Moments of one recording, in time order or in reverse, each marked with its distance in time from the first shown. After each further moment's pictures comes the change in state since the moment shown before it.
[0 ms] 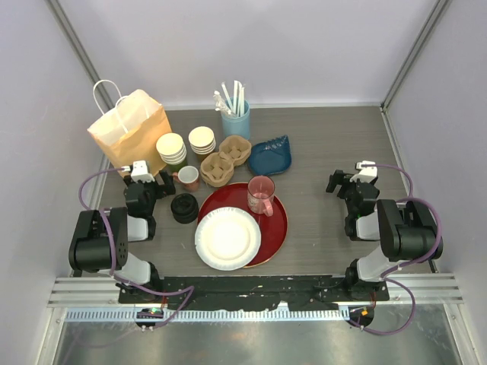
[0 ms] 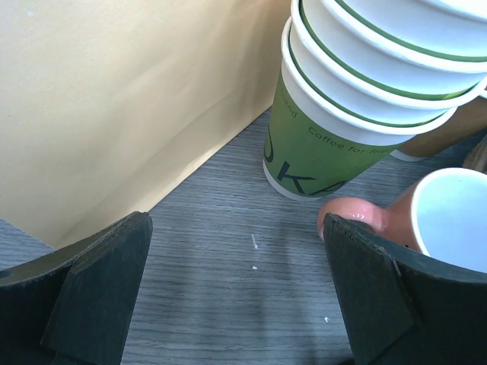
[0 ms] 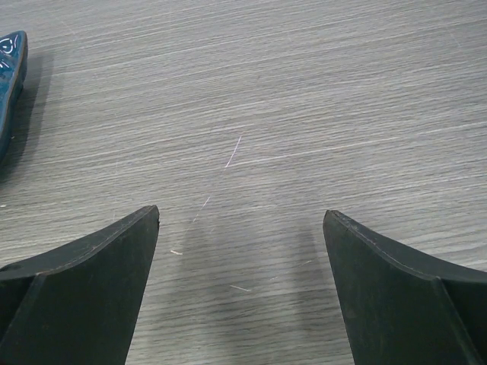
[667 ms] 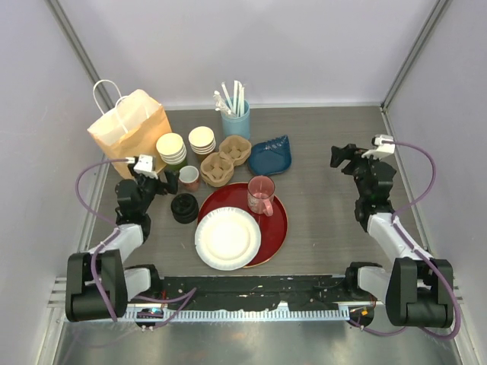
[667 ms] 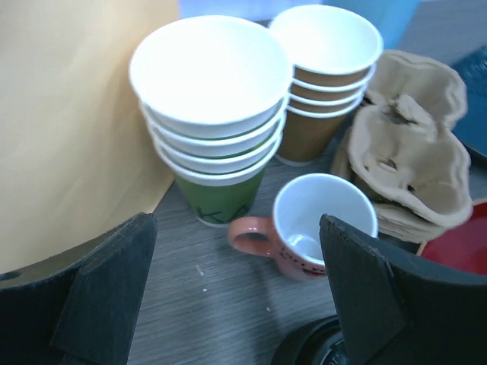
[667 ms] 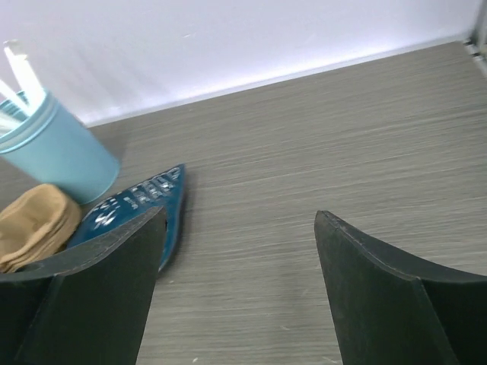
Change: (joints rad) left arm 0.000 -0.327 0.037 -0.261 0.255 0.130; right arm 0.008 -0.462 0.222 -0.493 -0.112 0.167
